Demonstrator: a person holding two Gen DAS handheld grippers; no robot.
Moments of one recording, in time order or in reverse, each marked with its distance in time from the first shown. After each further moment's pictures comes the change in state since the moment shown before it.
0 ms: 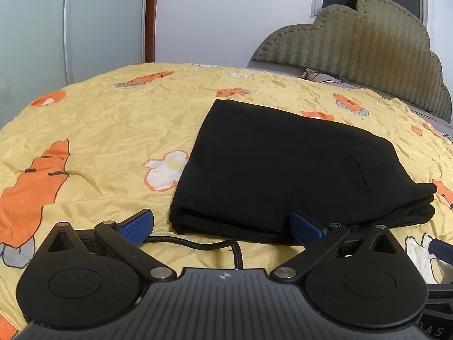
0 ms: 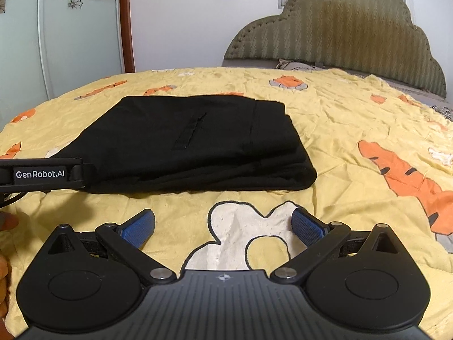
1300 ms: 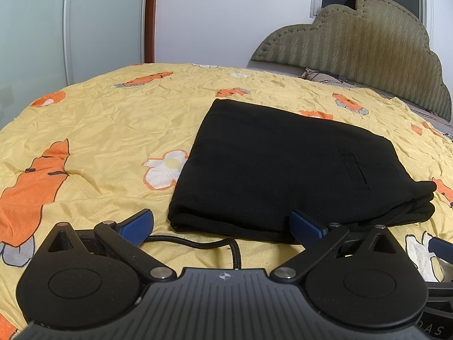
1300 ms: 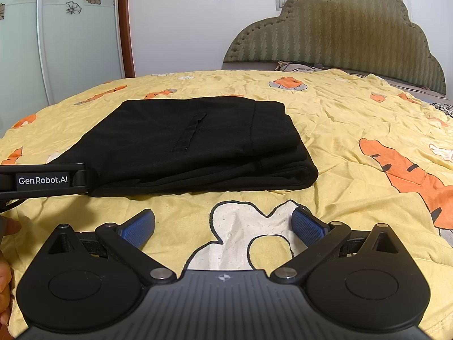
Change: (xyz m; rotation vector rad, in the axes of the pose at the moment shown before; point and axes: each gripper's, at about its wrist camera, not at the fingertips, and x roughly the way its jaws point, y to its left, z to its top) left arm 0.000 0.001 -0.001 -0.003 0.002 -0.005; right arm 0.000 0.002 -0.001 0.009 -0.012 0.002
